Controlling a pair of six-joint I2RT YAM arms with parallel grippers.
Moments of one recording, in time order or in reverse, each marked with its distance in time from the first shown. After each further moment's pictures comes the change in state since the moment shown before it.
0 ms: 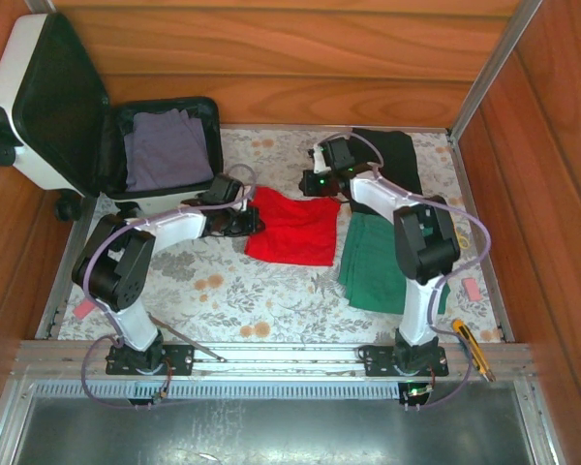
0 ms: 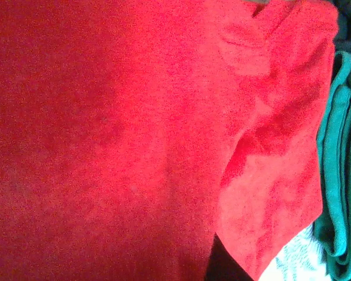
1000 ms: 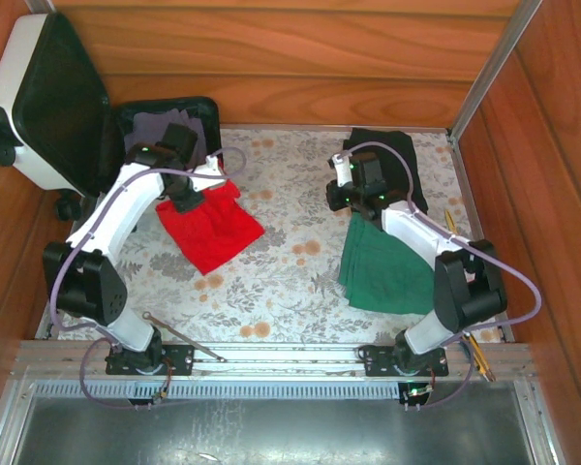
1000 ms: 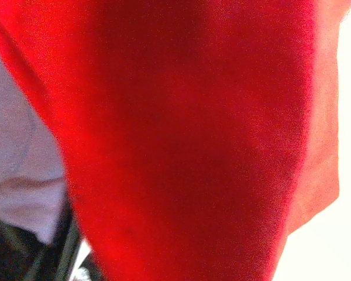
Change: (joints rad) left arm 0.221 -0.146 0.470 -0.888 -0.444 1.303; right arm -0.024 -0.373 -0.359 0.180 0.153 -0.317
